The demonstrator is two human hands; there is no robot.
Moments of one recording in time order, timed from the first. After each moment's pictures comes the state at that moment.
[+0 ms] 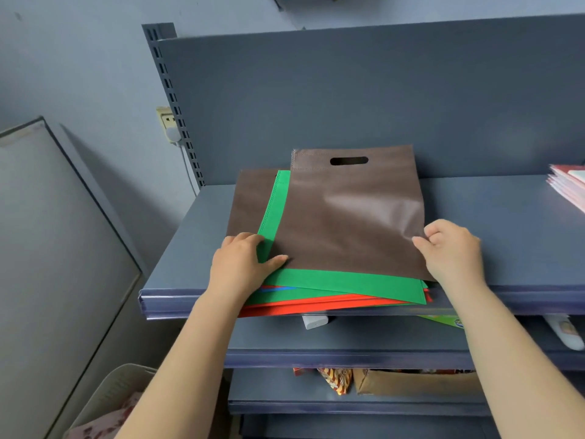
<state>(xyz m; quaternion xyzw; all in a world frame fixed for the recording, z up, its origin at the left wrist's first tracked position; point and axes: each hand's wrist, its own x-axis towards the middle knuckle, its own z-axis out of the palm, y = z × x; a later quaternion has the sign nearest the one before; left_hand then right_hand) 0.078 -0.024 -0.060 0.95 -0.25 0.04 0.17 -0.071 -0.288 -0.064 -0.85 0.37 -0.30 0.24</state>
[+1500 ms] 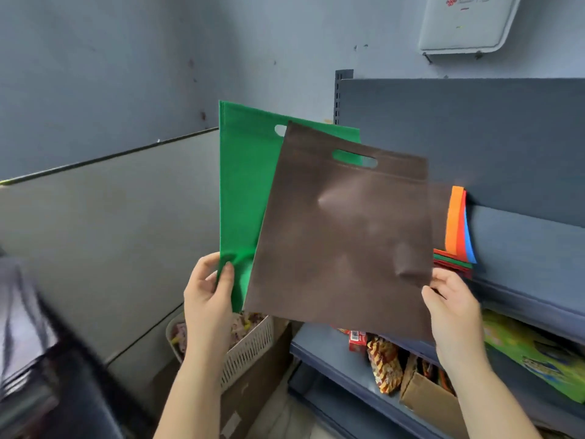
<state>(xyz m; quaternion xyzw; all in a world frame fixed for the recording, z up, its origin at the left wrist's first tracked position) -0.212 0.131 -0.046 0.66 0.03 0.30 0.69 -0.197 -0.162 -0.080 -0.73 0.09 -0.23 0.64</state>
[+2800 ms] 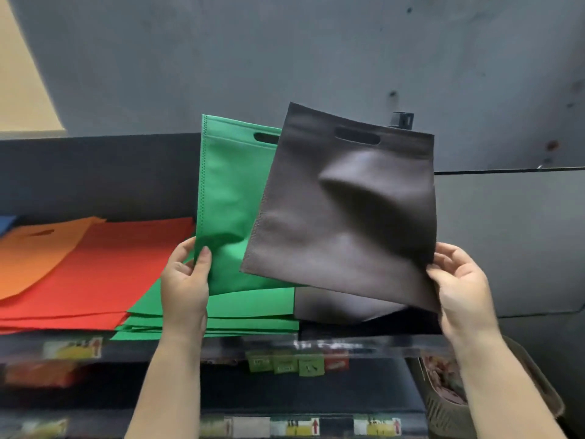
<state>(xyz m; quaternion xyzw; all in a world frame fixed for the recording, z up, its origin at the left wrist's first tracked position) -0.580 0.498 0.005 0.51 0.28 0.64 0.50 -0.317 0.315 0.002 -0.56 -0.27 0.13 0.78</state>
